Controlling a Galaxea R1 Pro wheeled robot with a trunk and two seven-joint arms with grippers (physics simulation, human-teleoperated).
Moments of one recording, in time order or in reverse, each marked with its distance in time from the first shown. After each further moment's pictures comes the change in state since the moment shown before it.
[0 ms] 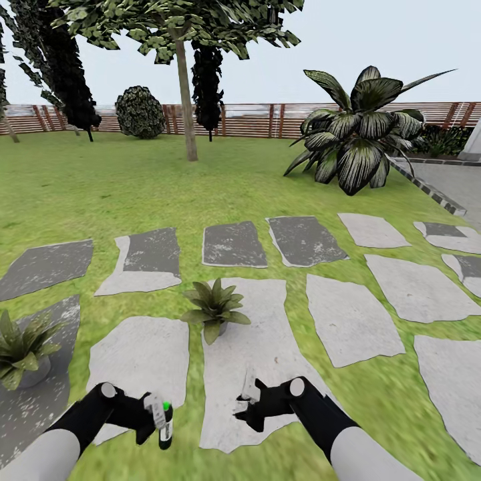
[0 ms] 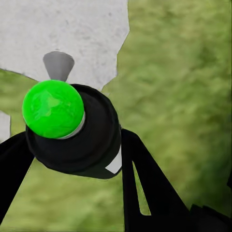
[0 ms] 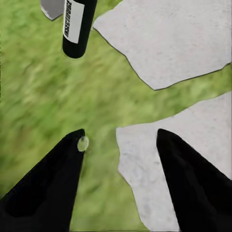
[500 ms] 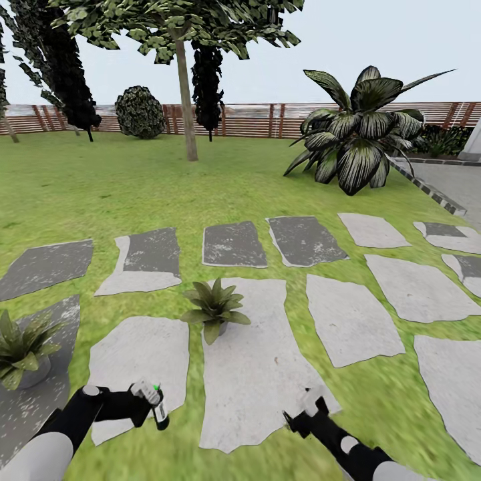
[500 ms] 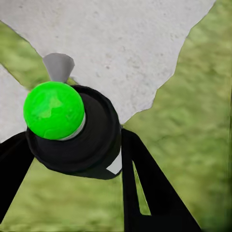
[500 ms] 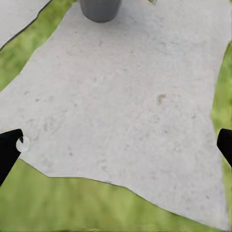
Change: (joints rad) left arm 0.005 -0.010 0.326 -0.016 -0.006 0.083 0.071; right arm 0.019 -0.140 -0.041 0.458 -0.338 -0.367 -0.714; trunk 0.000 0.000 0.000
